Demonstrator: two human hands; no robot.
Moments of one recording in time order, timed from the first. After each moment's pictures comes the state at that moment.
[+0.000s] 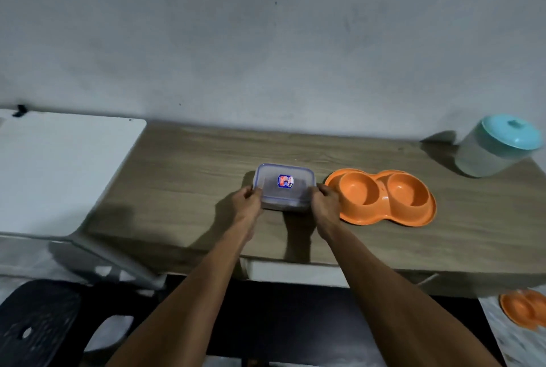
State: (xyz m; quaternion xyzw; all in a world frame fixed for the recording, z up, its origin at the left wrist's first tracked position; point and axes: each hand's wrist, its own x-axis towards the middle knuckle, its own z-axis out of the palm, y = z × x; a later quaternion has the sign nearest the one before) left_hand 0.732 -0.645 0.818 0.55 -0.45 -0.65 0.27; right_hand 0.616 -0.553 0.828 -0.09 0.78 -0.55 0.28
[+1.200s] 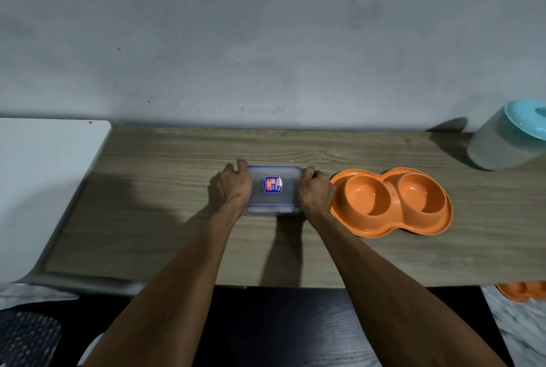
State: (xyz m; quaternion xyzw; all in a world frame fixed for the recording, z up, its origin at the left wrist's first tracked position) left_hand 0.683 -0.731 0.810 0.66 -0.64 -0.37 0.14; right_hand 0.578 -0.622 0.801 -0.12 0.88 -0.43 0.17
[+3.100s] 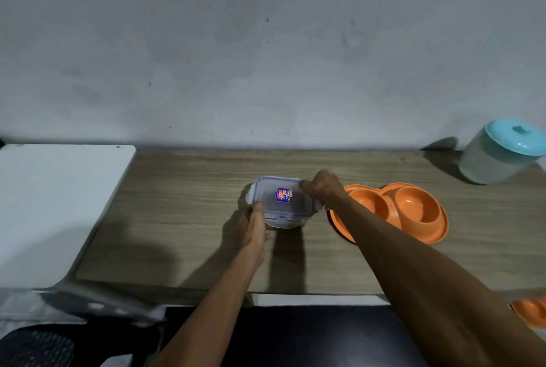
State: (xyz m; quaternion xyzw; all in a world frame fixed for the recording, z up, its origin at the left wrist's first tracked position) left_hand 0.713 -0.661 0.816 0.59 -0.40 -0.66 0.24; right_hand 0.547 -0.626 0.859 -0.24 0.90 -0.22 0.30
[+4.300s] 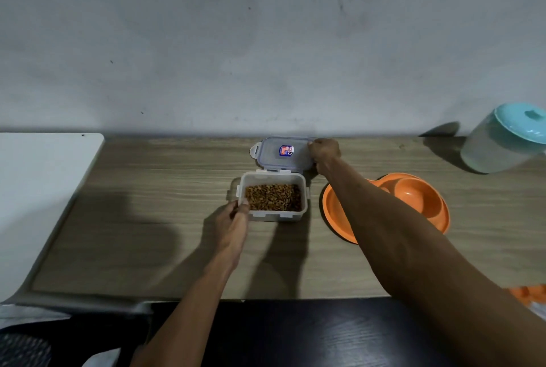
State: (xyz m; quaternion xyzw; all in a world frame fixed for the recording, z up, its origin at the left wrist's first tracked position) left_hand 0.721 -0.677 0.799 0.56 -0.51 -0.60 0.24; right_hand 0.463 -0.683 0.804 -0.05 0.83 -0.49 0.26
